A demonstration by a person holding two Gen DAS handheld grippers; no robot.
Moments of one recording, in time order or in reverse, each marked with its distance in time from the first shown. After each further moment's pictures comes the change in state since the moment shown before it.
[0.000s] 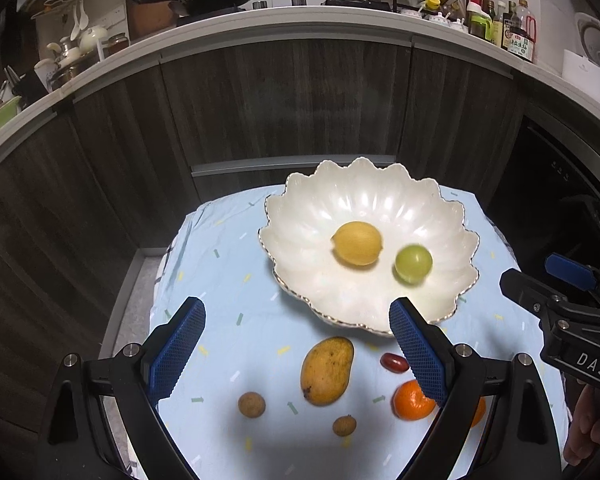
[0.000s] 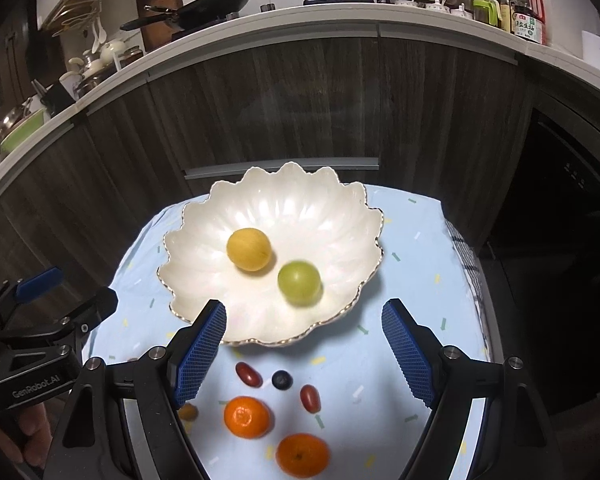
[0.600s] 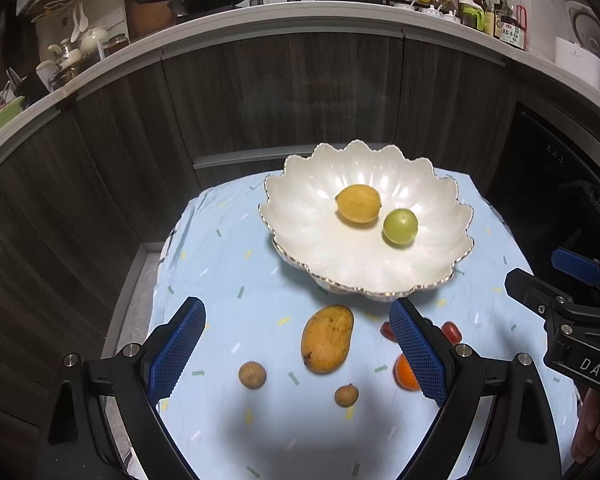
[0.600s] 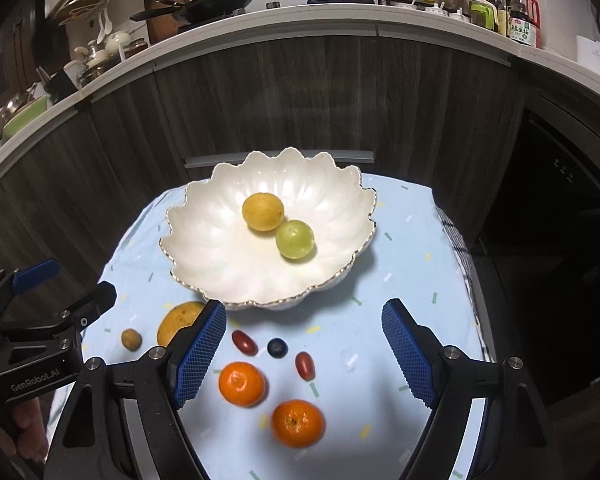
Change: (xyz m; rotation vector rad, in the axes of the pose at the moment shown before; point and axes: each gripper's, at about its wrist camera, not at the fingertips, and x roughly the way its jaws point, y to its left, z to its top) left arm -0.011 -0.003 -0.028 0.019 0.007 0.009; right arm -0.016 0.006 -0.031 -0.037 0.004 -0.026
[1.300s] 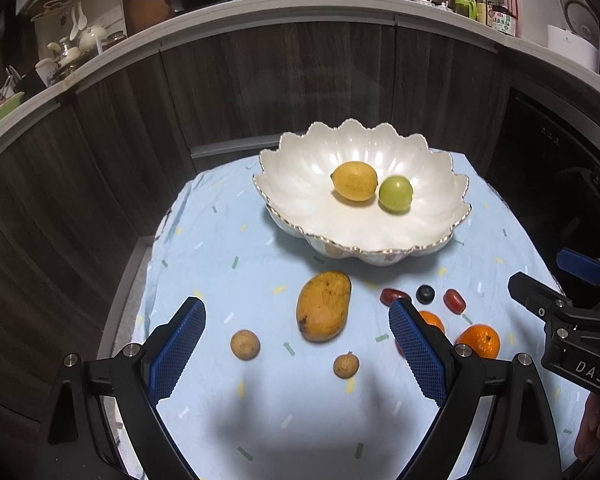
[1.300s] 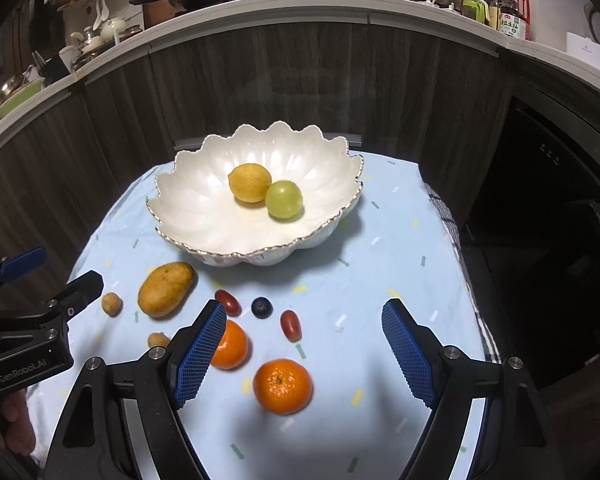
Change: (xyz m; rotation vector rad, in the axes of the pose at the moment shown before) left arm 0.003 -0.005 -0.036 0.013 0.003 -0.004; right arm 0.002 0.000 -0.039 -0.014 0.020 -0.056
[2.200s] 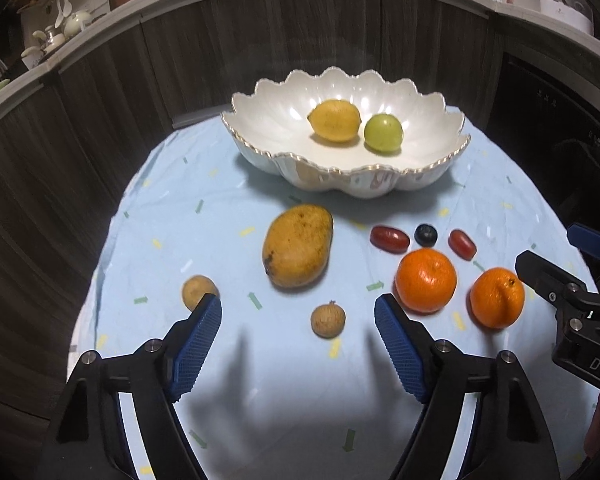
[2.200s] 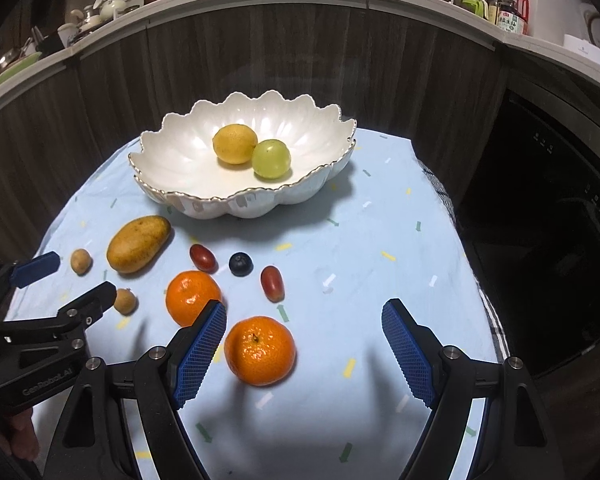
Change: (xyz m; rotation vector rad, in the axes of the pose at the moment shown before) left arm 0.044 -0.021 -0.050 0.024 0.061 -0.022; right arm 0.023 0.003 -0.042 -0.045 0.006 -0.061
